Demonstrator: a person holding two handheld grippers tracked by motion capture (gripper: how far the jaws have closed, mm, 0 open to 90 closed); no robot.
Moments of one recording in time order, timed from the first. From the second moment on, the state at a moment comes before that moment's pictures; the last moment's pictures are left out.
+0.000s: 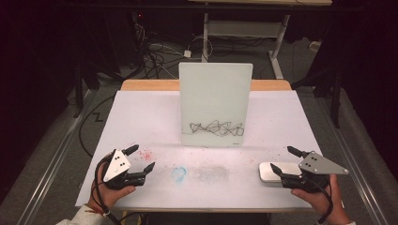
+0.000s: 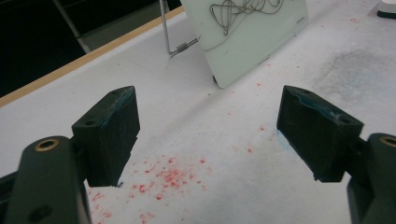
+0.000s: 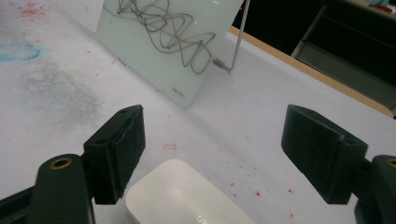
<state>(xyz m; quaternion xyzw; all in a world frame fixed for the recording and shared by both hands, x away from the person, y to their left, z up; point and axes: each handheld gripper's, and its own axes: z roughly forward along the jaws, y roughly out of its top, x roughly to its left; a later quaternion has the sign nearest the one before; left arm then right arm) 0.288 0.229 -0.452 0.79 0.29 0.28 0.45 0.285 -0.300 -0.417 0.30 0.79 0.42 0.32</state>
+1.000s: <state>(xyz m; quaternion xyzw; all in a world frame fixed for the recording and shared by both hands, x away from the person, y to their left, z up) 0.288 0.222 -0.468 0.83 0.30 0.25 0.39 0.319 -0.321 -0.411 0.22 0.91 0.29 0.20</state>
